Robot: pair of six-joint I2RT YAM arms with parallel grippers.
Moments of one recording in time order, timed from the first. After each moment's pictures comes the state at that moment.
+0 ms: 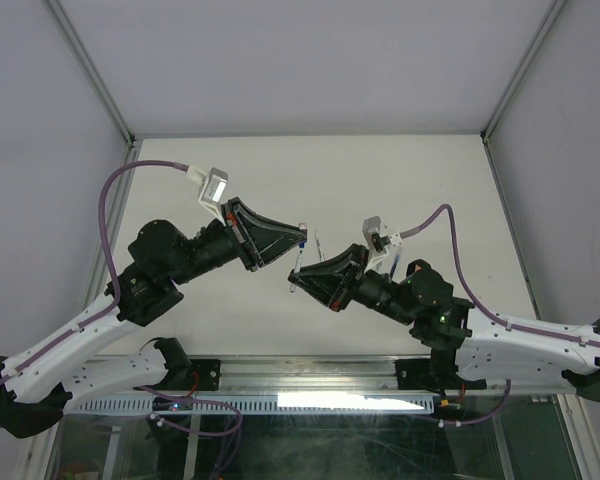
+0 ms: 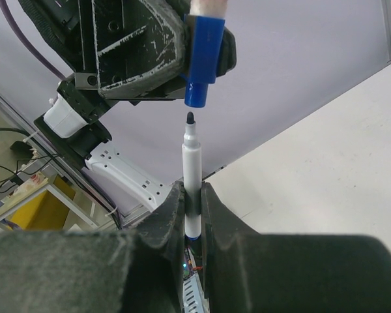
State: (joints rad) left arm -0.93 0.83 0.98 0.07 0.22 -0.69; right arm 1.30 0.81 0.65 0.42 0.10 0.50
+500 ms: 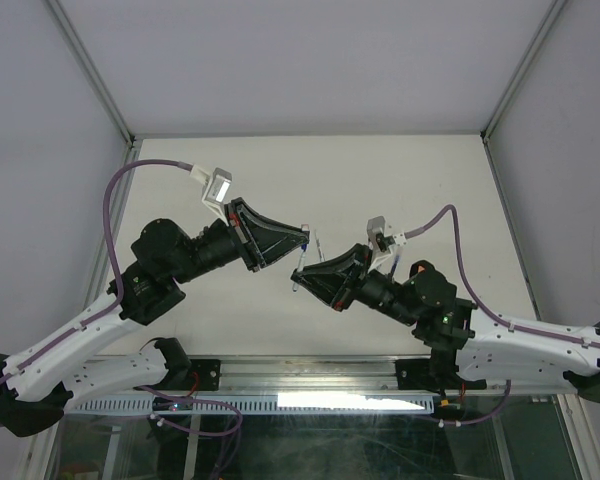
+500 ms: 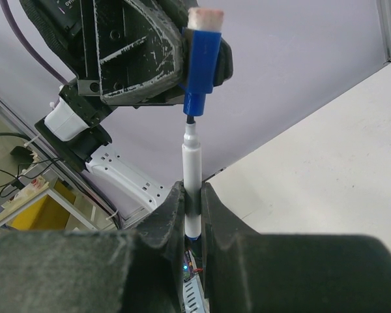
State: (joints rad) left arm -0.93 0.84 0.98 0.07 0.24 -0.69; right arm 1.30 0.79 0.65 0.41 0.12 0.50
